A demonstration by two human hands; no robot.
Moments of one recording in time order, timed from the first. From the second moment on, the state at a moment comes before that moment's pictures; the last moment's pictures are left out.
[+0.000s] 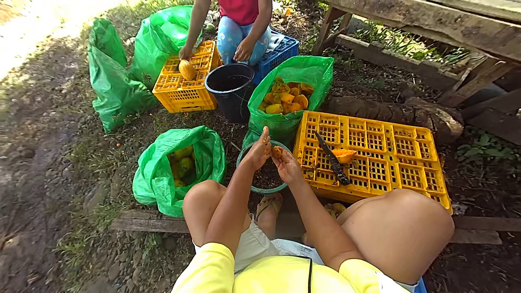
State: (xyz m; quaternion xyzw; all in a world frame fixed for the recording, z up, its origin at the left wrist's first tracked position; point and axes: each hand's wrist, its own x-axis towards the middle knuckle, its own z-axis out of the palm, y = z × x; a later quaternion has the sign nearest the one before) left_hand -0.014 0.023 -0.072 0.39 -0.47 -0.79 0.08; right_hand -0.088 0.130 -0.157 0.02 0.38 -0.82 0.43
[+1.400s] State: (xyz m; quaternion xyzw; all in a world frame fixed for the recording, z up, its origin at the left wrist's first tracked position) left_hand -0.017 0.029 -0.122 0.44 -0.34 -0.82 0.13; right_hand -0.070 0.124 -0.122 -0.37 0.83 -0.40 0.09
